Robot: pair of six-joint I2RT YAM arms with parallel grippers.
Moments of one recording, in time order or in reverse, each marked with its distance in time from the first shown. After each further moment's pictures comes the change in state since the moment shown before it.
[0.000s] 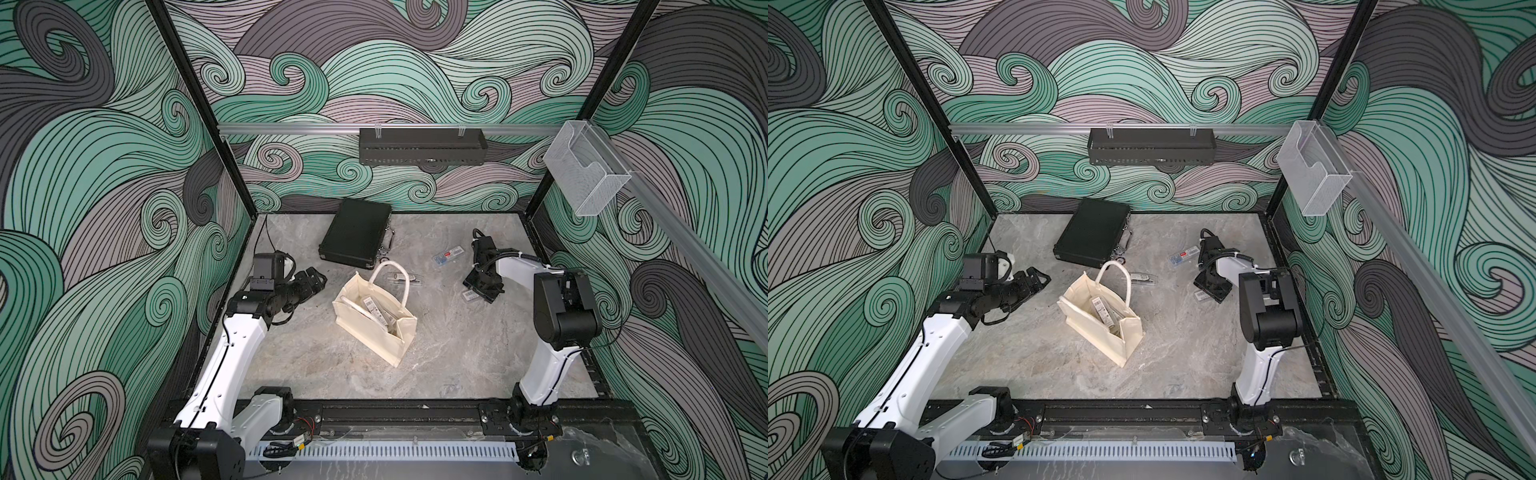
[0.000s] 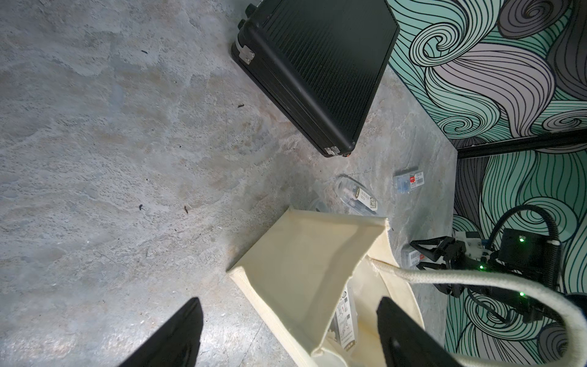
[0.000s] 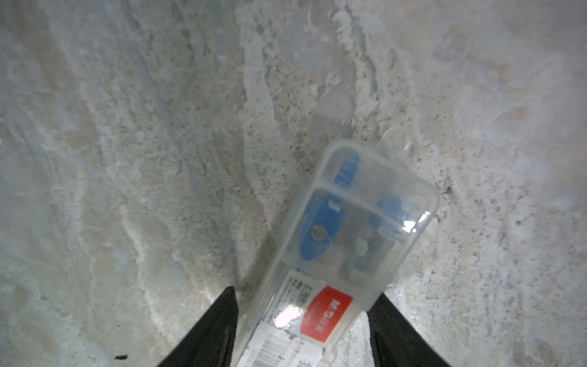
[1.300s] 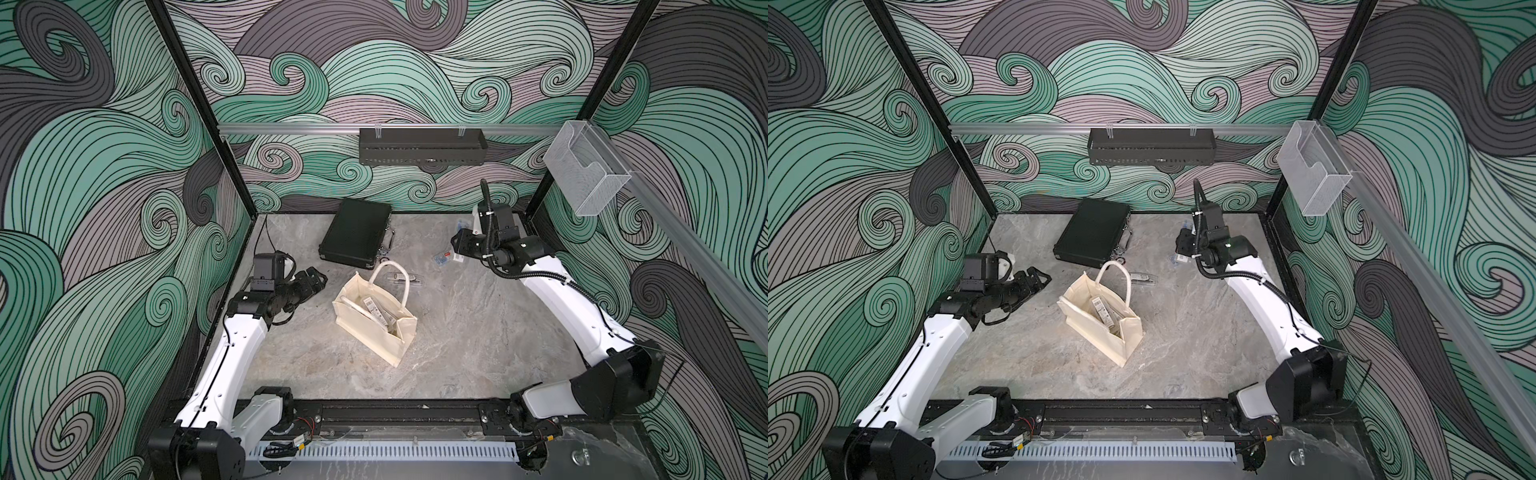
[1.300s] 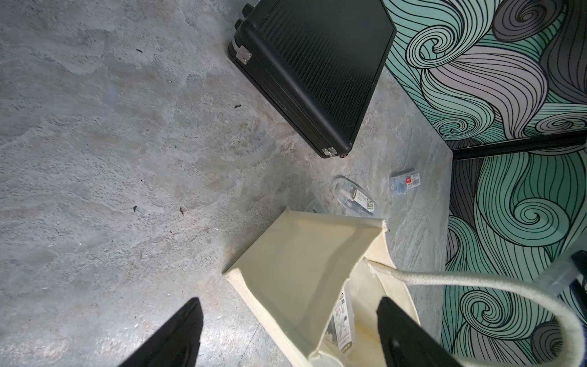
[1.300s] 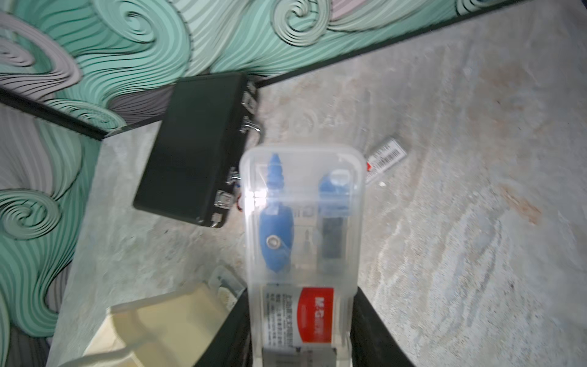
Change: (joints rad) left arm 0.000 -0.002 -0.005 0.019 0.010 -0.010; right arm 0.269 -0.472 0.229 0.005 -0.089 -0.393
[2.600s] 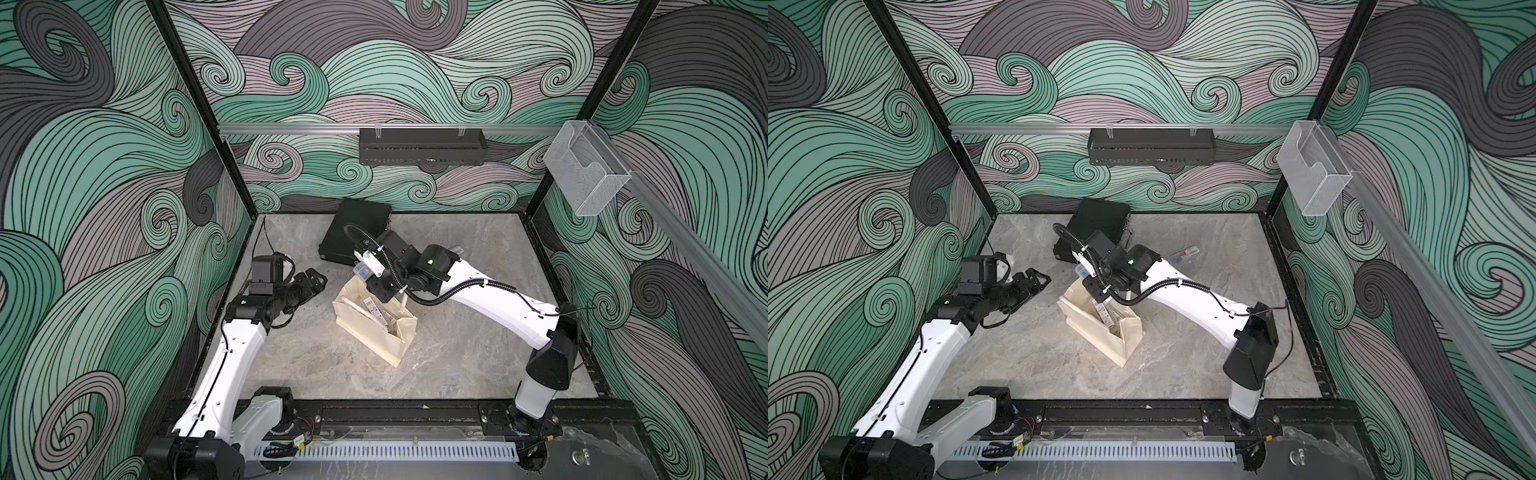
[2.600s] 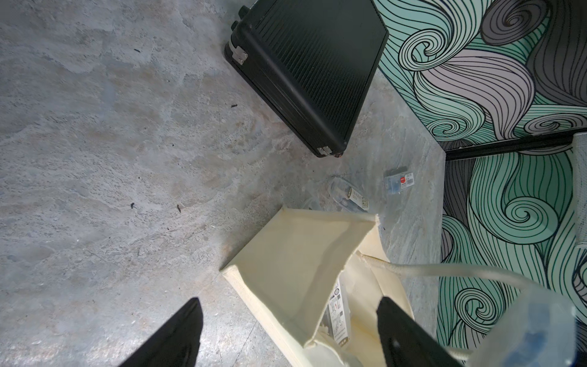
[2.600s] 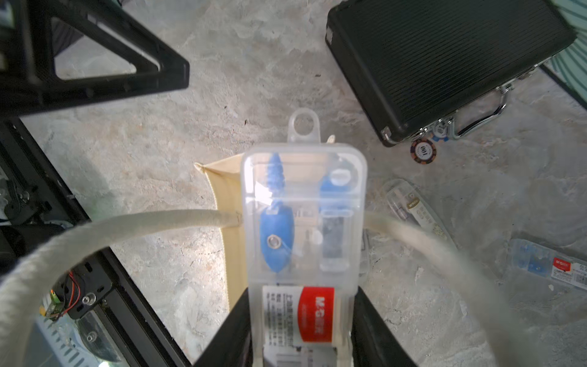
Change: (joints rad) left arm 0.000 -0.036 -0.023 0.000 0.007 -0.011; right arm 0.579 0.388 0.366 -0.273 0.037 -0.371
